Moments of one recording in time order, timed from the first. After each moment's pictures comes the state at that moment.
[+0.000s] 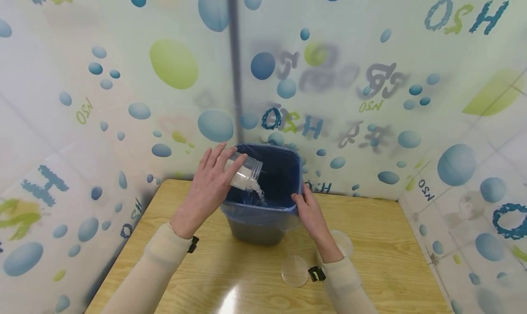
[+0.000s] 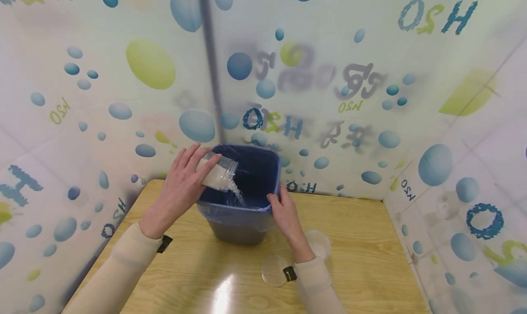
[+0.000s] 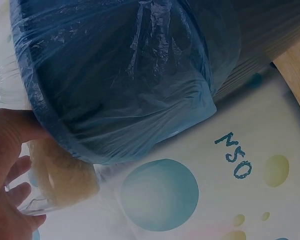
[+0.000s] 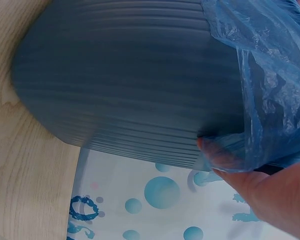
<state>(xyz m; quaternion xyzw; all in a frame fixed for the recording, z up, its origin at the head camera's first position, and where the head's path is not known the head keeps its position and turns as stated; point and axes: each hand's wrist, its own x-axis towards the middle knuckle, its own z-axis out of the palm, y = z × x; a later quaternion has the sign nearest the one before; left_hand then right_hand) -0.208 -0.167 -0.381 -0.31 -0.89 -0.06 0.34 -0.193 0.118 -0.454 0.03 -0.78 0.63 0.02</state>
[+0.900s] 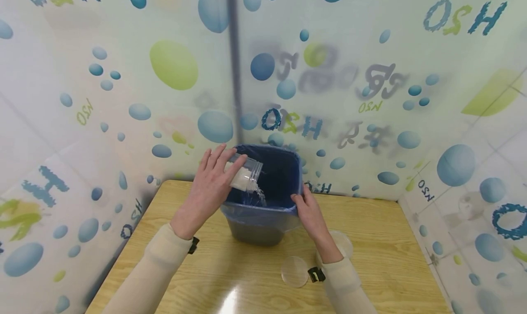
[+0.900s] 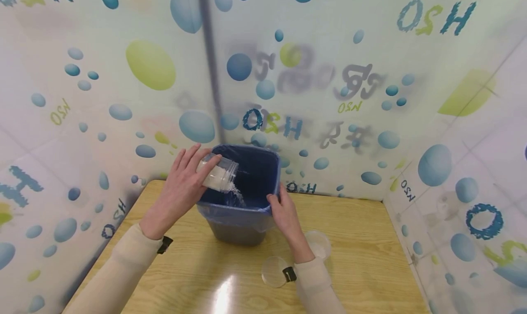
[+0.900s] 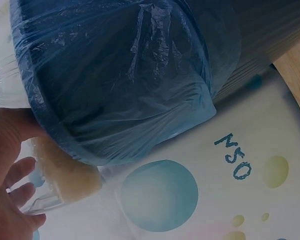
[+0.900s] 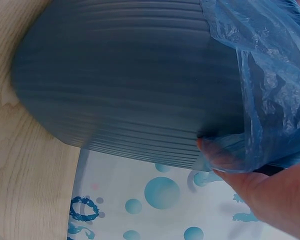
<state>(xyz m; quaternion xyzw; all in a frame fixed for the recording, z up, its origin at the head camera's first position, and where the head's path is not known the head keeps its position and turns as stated) -0.208 -0.165 -0.382 -0.30 -0.89 -0.05 0.33 -0.194 0.118 -0.455 0.03 -0.78 0.63 0.01</state>
